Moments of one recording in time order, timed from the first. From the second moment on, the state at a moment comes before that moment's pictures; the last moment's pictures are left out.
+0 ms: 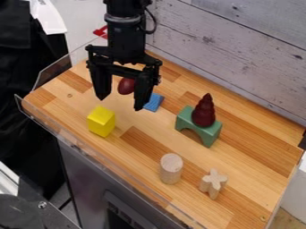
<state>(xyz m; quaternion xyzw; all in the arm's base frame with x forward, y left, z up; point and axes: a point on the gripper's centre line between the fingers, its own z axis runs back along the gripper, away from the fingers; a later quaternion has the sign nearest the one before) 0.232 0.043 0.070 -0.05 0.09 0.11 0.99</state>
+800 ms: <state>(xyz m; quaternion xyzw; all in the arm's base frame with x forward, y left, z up) 0.219 0.074 0.063 -0.05 0.09 0.16 0.98</state>
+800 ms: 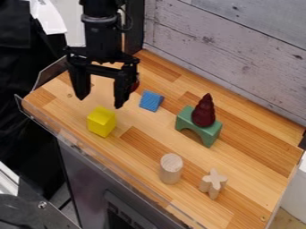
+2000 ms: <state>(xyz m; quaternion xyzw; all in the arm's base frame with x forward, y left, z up) 0.213 0.061 0.017 -0.04 0.20 0.16 0.97</state>
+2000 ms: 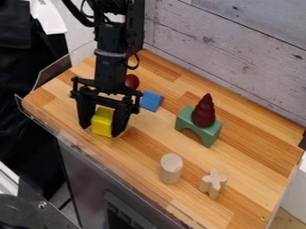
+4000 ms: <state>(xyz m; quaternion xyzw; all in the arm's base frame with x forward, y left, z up) 0.189 -0.012 0.016 -0.04 0.27 0.06 0.96</state>
